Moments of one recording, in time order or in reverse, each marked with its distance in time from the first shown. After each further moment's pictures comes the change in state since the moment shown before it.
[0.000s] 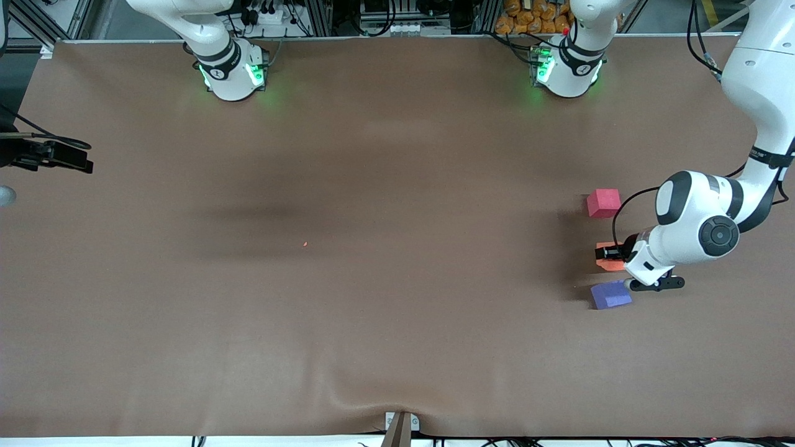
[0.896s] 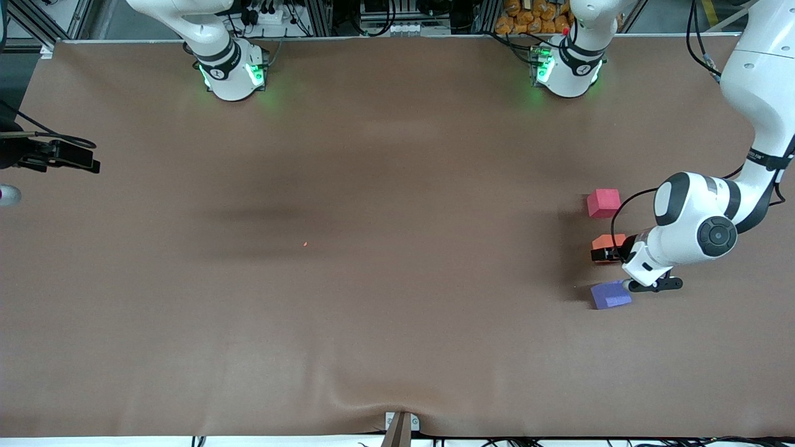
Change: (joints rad) left arm 0.001 0.009 0.000 0.000 0.002 0.021 0.000; right arm 0.000 0.000 0.005 0.000 0.042 -0.001 0.002
